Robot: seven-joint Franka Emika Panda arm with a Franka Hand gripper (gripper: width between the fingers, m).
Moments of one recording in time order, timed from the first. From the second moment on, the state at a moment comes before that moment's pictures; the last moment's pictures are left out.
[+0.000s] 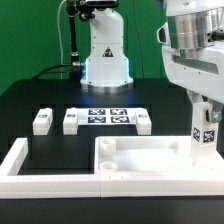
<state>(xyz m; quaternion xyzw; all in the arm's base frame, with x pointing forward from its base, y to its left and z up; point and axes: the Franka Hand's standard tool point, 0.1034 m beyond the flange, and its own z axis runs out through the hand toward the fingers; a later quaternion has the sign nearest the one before) 0.649 0.102 0.117 -0.73 0.67 0.05 0.10</state>
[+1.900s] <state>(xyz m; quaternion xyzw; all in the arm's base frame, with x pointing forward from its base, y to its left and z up) 0.650 0.101 0.122 -0.99 0.12 0.01 0.05</state>
